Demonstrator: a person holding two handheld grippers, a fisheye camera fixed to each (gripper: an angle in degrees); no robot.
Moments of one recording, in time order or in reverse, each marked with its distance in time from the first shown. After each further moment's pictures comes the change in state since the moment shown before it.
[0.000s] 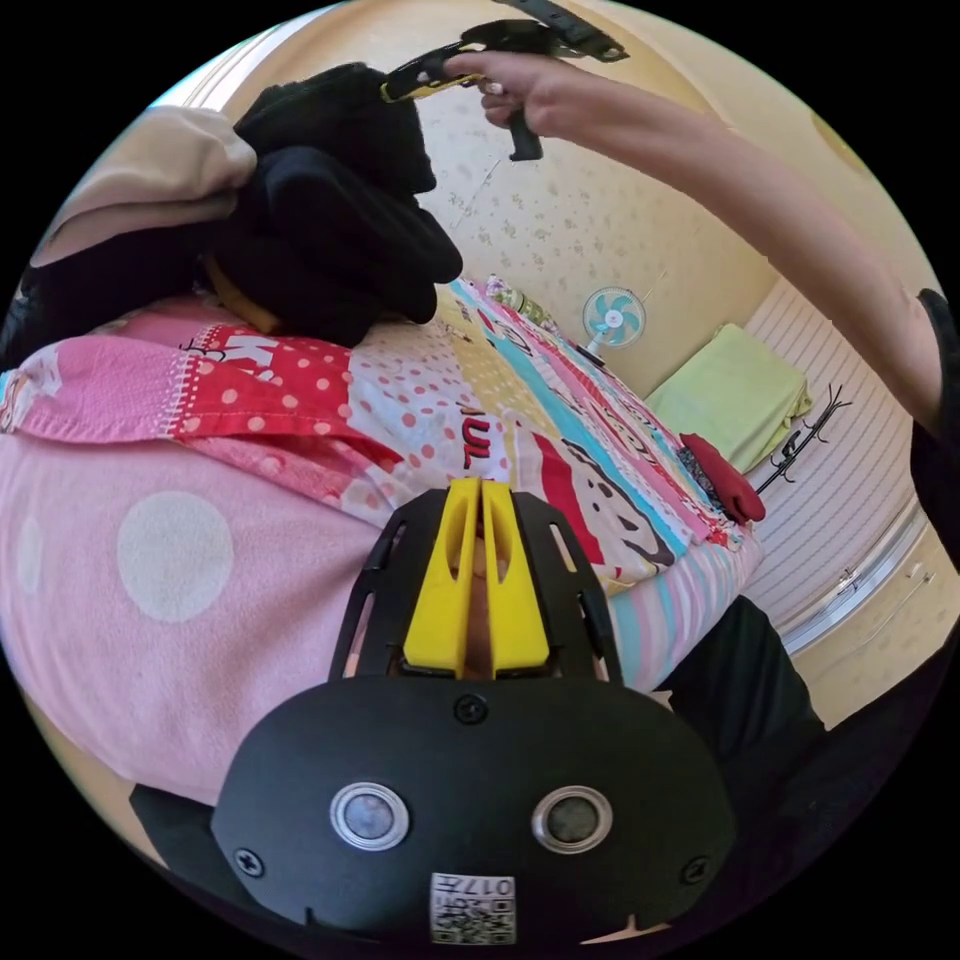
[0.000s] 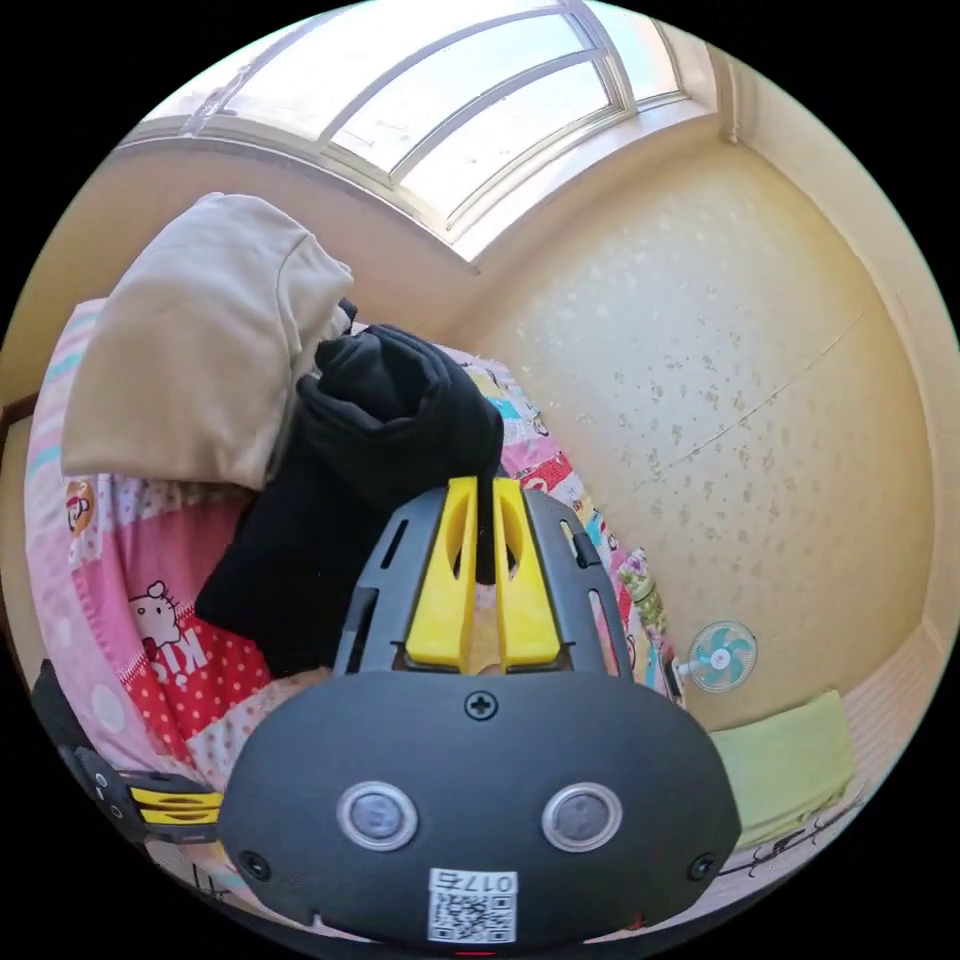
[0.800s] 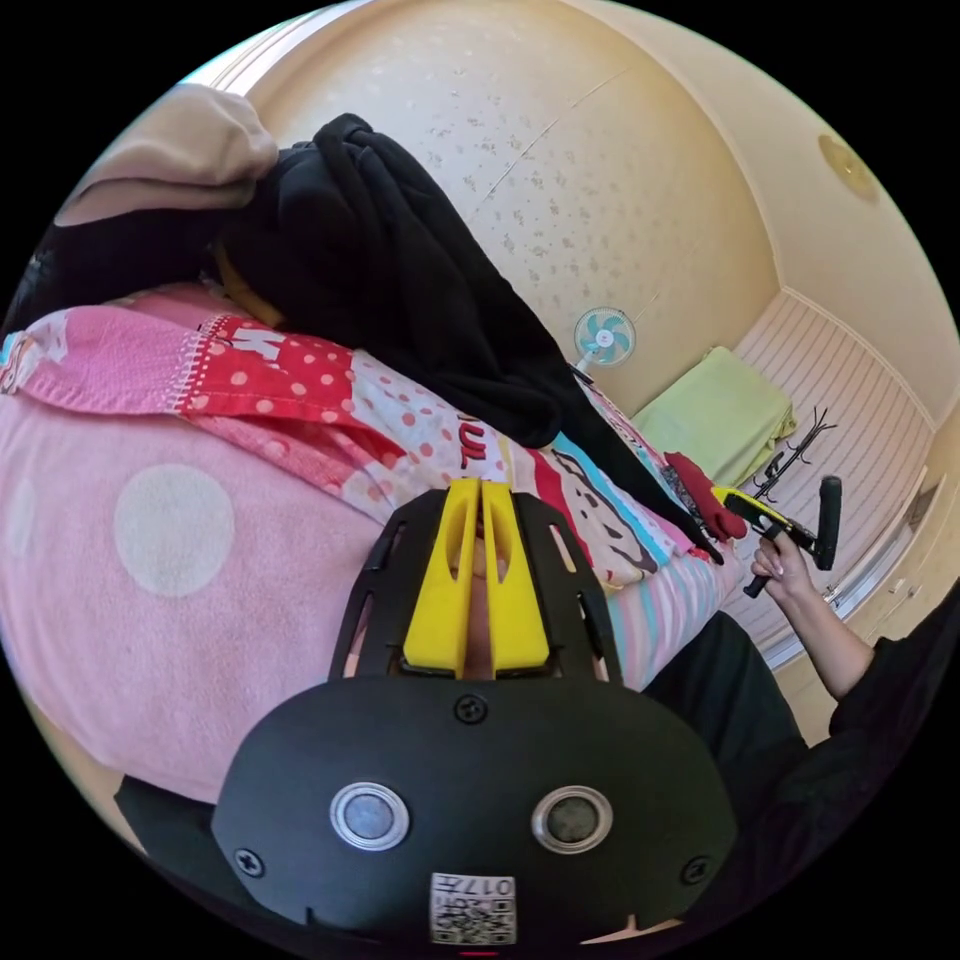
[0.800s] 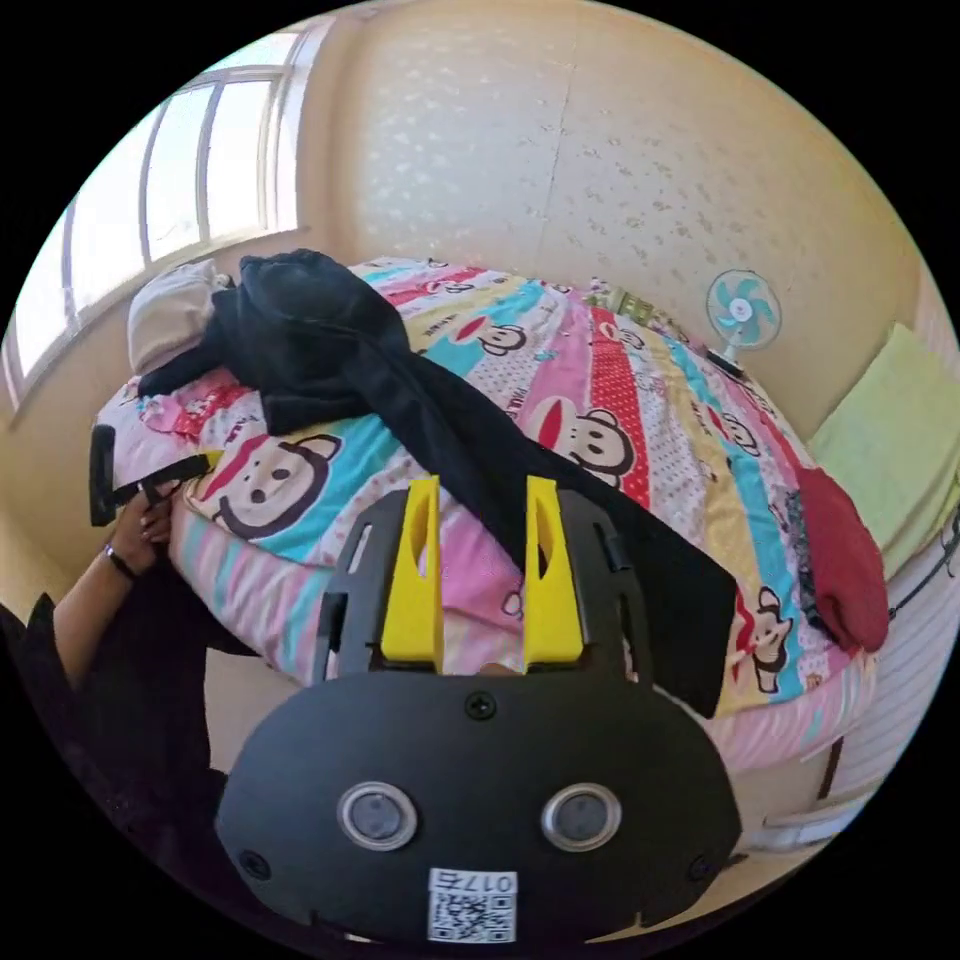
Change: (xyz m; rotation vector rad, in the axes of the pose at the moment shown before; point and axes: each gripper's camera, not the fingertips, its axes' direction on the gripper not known) left arm -0.018 -0.014 -0.019 0.052 0.056 -0.037; right arm 0.088 0.453 -0.092 -0.284 -0.344 0.542
